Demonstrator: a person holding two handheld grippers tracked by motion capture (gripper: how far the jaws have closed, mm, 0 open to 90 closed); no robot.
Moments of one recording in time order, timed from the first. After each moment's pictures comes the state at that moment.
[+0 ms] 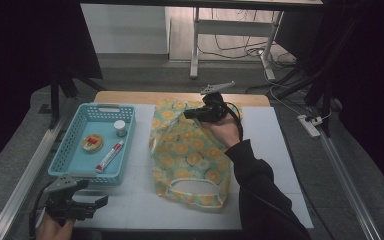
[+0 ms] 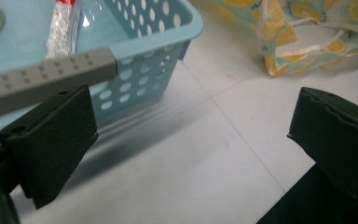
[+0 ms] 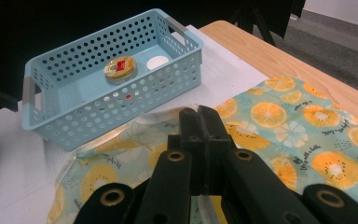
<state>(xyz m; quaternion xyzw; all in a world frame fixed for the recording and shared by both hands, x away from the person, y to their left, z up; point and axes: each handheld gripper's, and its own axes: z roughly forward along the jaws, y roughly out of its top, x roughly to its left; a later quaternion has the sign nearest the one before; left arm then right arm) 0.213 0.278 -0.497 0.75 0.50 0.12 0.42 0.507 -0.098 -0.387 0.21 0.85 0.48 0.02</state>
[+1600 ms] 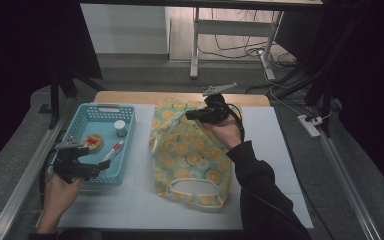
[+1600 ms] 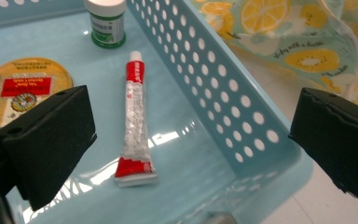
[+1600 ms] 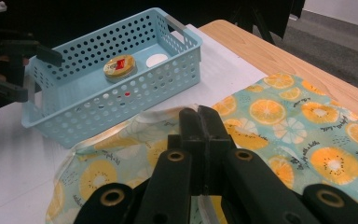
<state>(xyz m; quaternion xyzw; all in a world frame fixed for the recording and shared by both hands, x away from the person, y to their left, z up) 0.306 0.298 -0.472 0.74 0.52 0.14 0.39 0.506 -0.104 -0.390 0.21 0.85 0.48 0.02</state>
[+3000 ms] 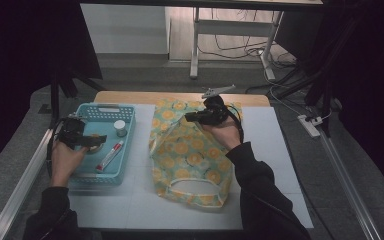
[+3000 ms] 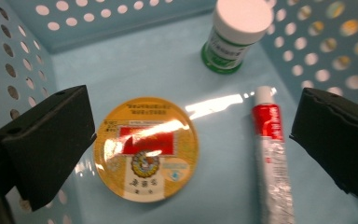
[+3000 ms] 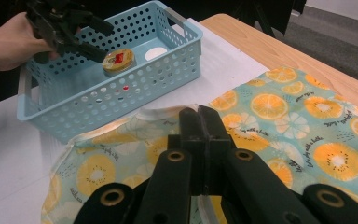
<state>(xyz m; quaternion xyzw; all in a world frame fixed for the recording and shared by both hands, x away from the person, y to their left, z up) 0.403 0.337 -0.489 0.74 0.58 0.17 0.29 0.507 -0.103 -0.399 0.21 0.86 0.47 0.02</state>
